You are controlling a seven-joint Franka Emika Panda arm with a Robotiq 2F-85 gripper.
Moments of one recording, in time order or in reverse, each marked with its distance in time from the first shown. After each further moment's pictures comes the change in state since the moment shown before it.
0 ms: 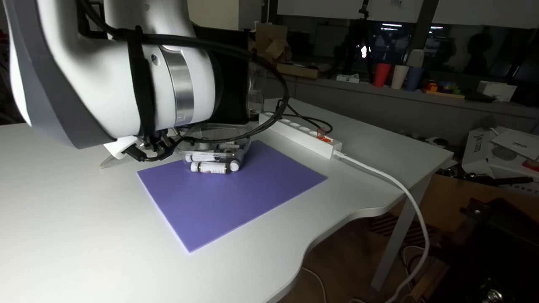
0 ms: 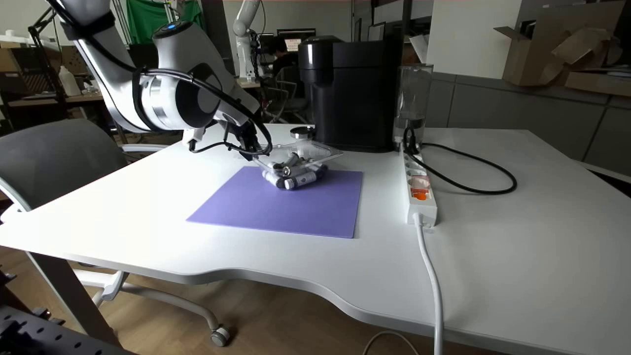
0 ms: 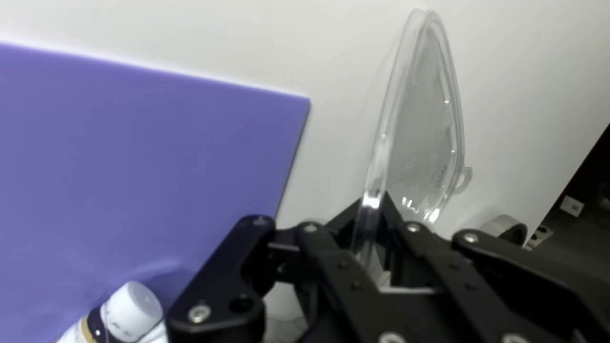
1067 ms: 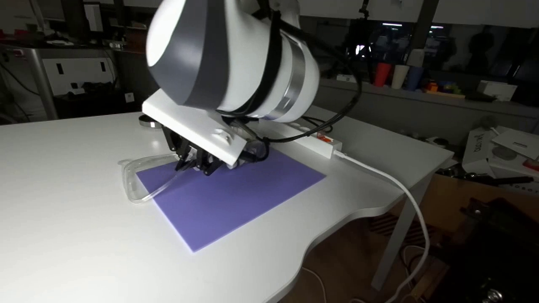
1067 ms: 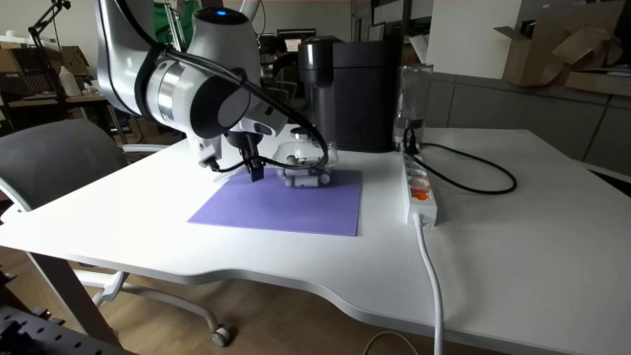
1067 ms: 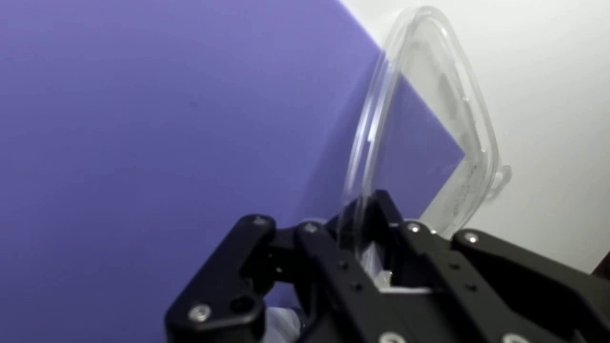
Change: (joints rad) arm -0.900 -0.067 0.666 -0.307 -0.322 0.004 -0.576
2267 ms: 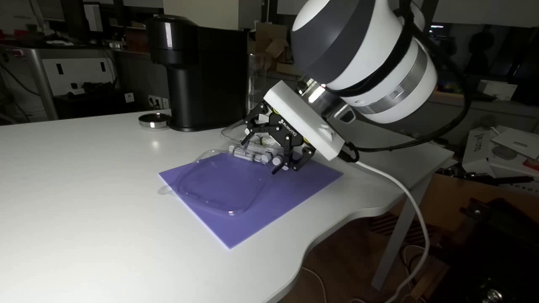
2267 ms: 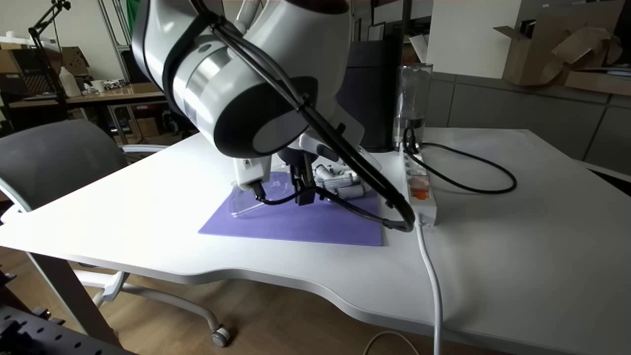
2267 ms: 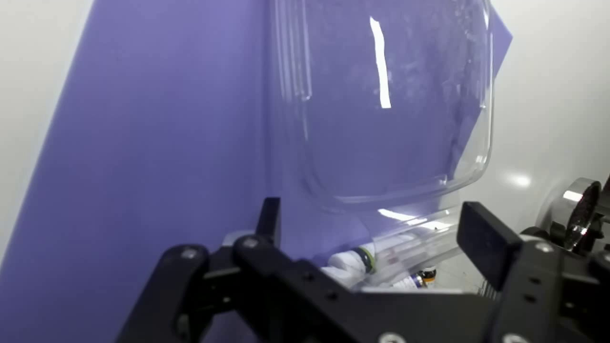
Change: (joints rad) arm -0.732 0.087 0.295 -0.191 -0.081 -0.008 -0.222
